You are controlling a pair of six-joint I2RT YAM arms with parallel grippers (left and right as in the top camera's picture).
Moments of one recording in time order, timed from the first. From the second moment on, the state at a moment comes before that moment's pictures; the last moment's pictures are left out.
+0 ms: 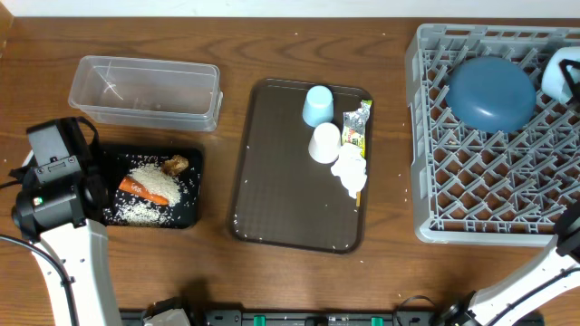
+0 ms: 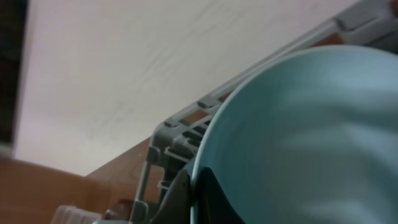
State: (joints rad) left arm 0.36 1.14 1.18 -1.13 -0.24 -0.75; right arm -0.72 2.17 1.63 -0.03 -1.11 0.39
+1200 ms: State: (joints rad) left arm 0.36 1.14 1.18 -1.13 -0.24 -0.75; right arm -0.78 2.21 1.63 0.10 -1.21 0.63
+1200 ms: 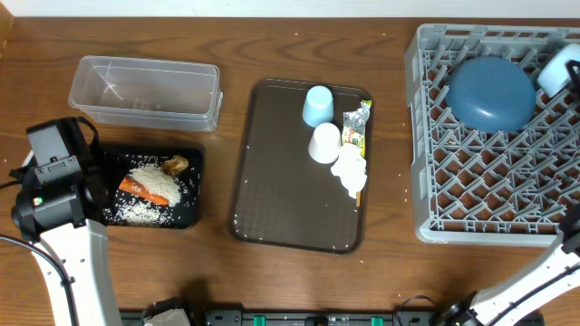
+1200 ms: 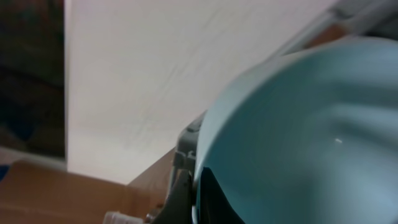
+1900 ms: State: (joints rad) left arm 0.36 1.14 1.18 -1.13 -0.24 -0.75; right arm -0.84 2.17 1.63 -0.28 -1.06 0.57
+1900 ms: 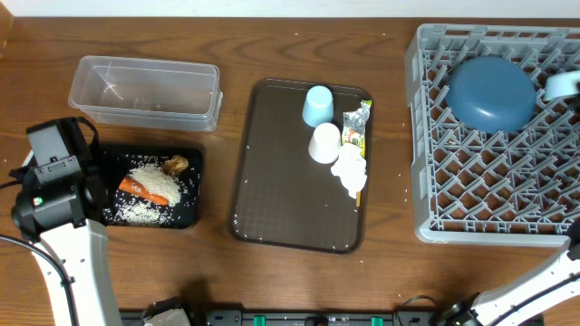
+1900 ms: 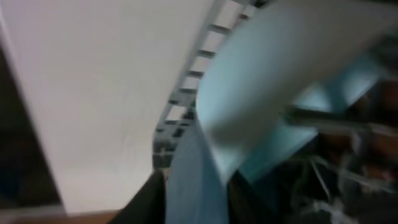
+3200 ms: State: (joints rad) left arm 0.36 1.14 1.18 -1.13 -0.24 -0.75; right arm 0.18 1.69 1.63 -0.77 -0.43 0.24
